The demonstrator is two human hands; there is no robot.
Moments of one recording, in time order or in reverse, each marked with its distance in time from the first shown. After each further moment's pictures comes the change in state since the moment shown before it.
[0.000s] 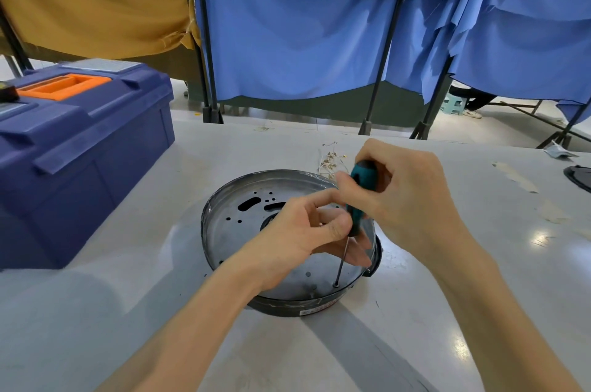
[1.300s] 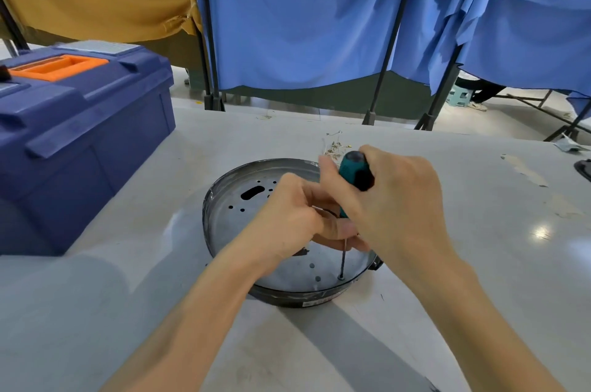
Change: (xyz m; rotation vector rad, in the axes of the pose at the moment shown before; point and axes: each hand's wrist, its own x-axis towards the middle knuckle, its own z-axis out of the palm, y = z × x) left_hand -0.007 0.019 -0.001 0.193 0.150 -0.011; right_hand -0.011 -0.023 0.025 -0.211 0.060 0.073
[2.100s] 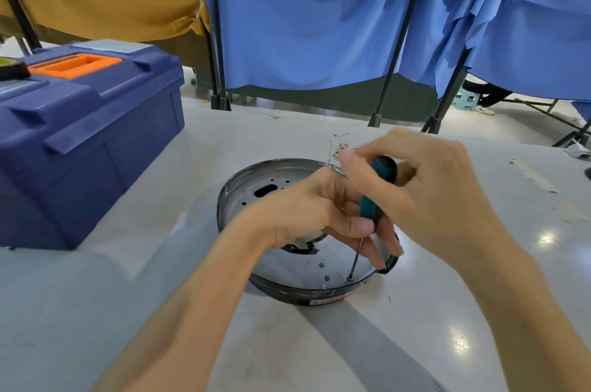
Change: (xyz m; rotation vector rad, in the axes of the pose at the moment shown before) left_hand 0.014 0.018 -0.007 0.019 -0.364 -0.107; right_hand 0.013 0.009 -0.024 0.276 -0.123 -0.032
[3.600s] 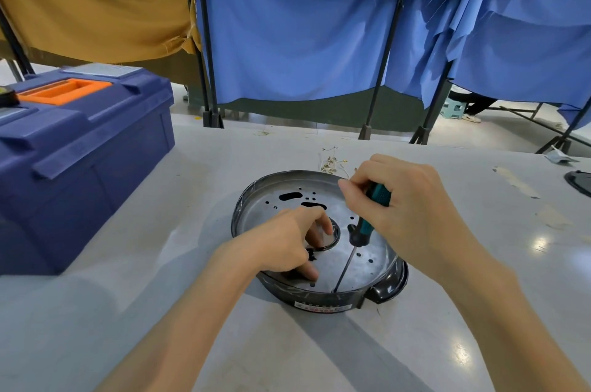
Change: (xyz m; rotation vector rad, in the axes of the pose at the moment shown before) left_hand 0.008 -0.038 -0.018 0.726 0.224 -0.353; right_hand -0.002 0.021 -0.004 -0.065 -0.058 -0.101
